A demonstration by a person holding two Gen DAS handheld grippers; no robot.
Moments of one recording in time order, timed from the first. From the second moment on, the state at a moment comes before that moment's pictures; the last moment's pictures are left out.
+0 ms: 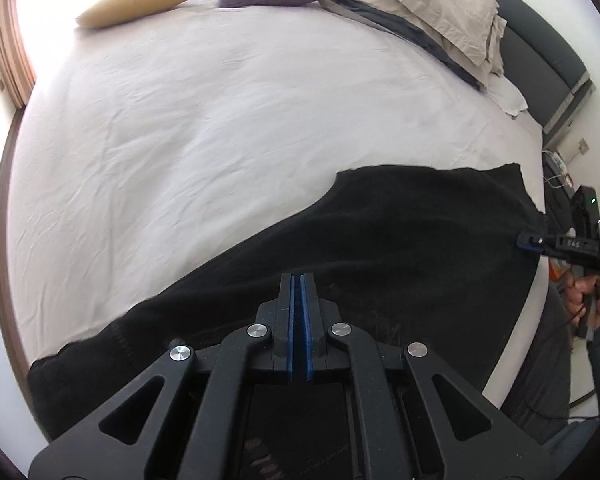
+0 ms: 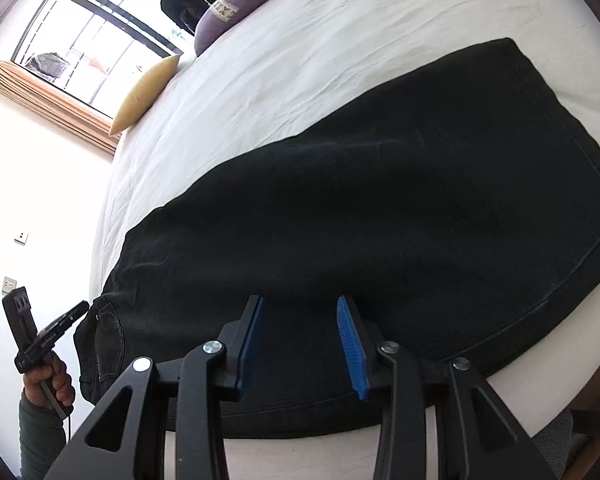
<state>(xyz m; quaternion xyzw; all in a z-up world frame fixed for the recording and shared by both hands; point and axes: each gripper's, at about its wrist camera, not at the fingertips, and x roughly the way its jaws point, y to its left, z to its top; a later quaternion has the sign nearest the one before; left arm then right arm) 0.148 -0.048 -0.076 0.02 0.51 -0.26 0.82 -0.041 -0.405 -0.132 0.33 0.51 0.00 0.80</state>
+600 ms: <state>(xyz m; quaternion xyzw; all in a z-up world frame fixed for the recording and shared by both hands) 0.211 -0.105 -0.090 0.05 0.50 -0.19 0.84 -0.055 -0.422 -0.131 0.34 0.50 0.01 0.79</state>
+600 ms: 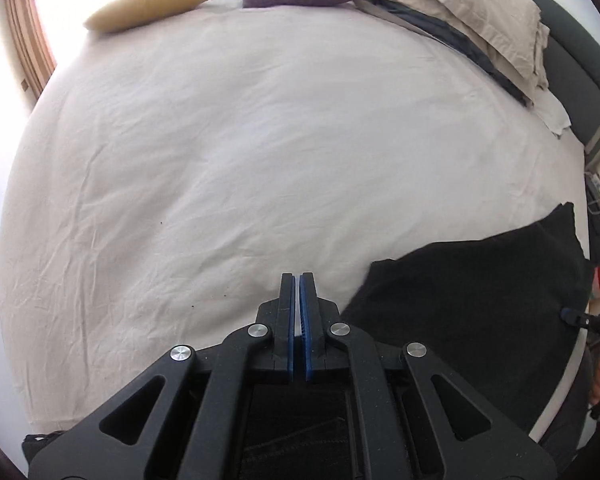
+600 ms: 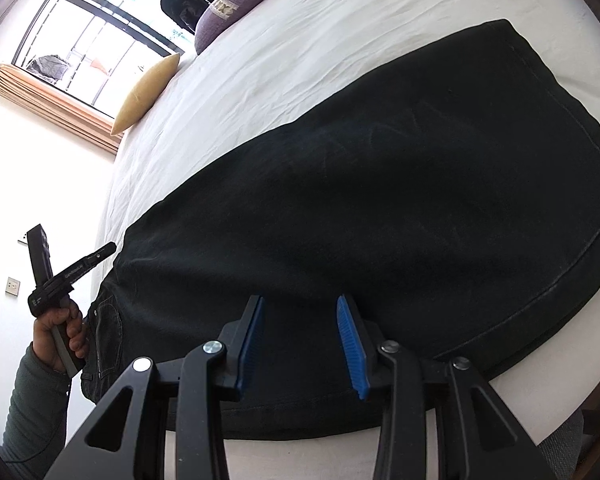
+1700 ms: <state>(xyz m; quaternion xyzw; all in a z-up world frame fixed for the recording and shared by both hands) 0.088 -0.183 -0.137 0.02 0.52 -0.27 0.81 -0.163 -0.577 -0.125 0.49 0.36 -0.22 0.76</state>
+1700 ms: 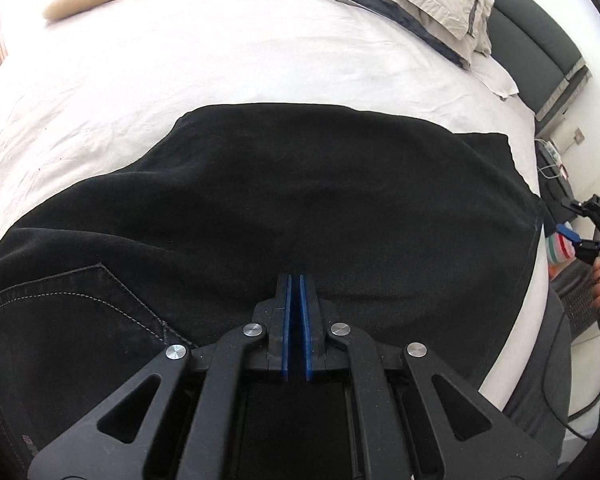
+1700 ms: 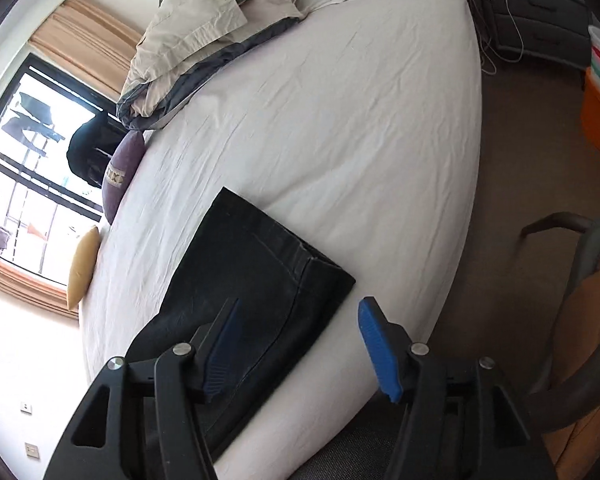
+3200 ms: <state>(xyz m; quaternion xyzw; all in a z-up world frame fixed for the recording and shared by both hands) 0.096 -0.167 -0.164 -0.07 0.55 -0.29 0.78 -0.047 -0.428 -0.053 0.22 0.36 -0.08 0.90</state>
